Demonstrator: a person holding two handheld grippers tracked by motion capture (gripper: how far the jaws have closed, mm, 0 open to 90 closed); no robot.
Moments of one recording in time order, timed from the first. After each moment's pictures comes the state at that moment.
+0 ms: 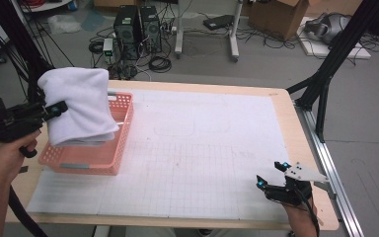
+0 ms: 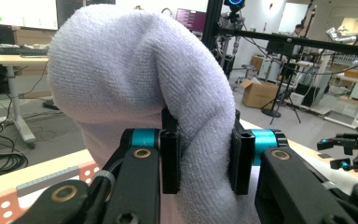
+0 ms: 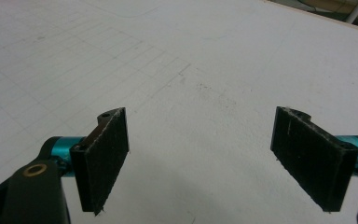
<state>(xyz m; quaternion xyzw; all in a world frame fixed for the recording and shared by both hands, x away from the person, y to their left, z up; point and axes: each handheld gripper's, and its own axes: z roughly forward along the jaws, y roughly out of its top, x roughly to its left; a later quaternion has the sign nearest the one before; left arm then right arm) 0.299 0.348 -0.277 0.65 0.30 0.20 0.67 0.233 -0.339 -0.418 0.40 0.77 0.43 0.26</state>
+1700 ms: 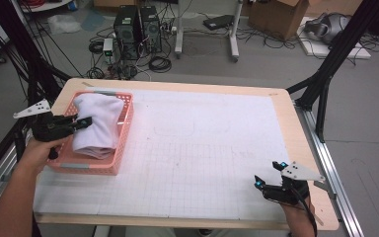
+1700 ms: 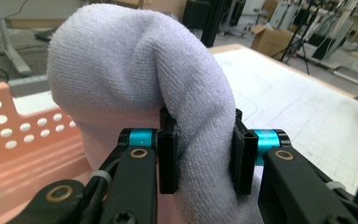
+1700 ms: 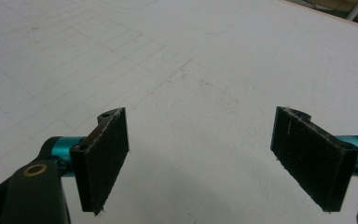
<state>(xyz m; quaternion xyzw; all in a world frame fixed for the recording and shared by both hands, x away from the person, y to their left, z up) 0.367 0.344 -0.377 0.72 0.35 0.14 0.59 0.236 -0.335 -0.421 0.40 0.77 0.42 0.27</state>
